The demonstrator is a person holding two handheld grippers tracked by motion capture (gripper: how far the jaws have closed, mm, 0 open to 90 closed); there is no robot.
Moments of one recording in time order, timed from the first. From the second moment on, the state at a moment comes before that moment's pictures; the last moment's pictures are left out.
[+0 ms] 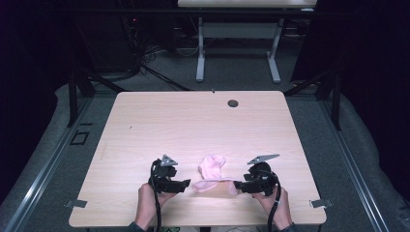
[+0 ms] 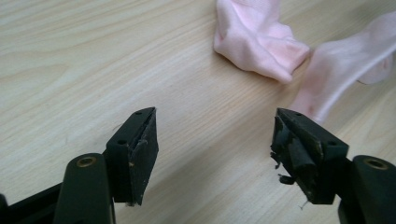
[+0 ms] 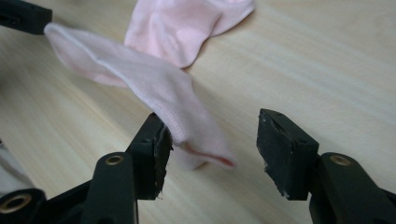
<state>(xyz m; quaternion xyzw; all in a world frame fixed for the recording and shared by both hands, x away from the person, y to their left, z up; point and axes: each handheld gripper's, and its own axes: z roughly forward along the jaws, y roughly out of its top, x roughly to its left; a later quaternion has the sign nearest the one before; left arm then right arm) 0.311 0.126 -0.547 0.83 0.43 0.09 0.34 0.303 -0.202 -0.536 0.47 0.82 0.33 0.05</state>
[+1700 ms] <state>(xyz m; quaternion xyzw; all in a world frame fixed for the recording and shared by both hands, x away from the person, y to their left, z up) 0.293 0.107 -0.568 0.87 0.37 -0.02 0.33 0.311 -0.186 -0.550 0.47 0.85 0.24 0.04</state>
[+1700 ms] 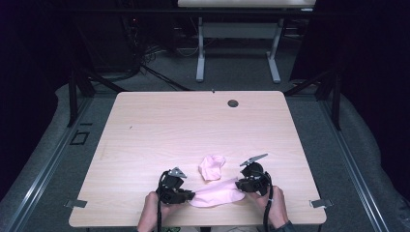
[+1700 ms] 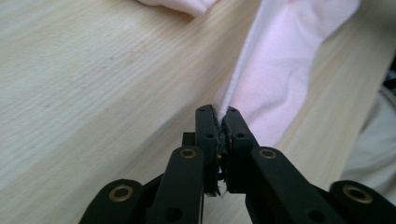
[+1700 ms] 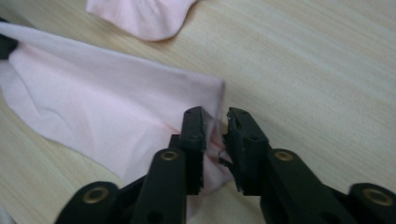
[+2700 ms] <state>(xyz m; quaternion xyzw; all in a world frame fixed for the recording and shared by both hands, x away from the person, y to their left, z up) 0.312 0.123 -0.557 0.84 0.41 0.10 0.35 0.396 -0.113 -0.544 0.34 0.90 0.27 0.06</state>
